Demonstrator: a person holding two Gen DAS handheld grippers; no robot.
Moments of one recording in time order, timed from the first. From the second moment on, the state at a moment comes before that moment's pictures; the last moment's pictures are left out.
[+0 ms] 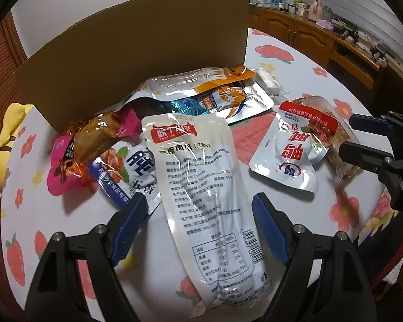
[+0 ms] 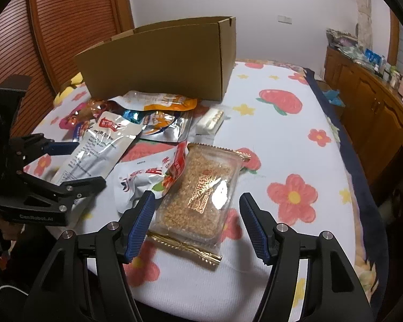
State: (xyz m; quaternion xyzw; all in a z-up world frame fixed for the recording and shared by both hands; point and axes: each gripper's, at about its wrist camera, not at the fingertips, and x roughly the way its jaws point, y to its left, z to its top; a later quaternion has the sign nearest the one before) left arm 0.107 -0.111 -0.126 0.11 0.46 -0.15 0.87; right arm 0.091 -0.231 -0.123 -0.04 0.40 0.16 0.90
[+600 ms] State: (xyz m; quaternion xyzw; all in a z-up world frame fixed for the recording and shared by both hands) left arm 0.114 -0.113 -0.124 0.09 0.45 -0.17 0.87; right arm 0.105 -0.222 -0.137 -0.06 0.43 0.15 0.89
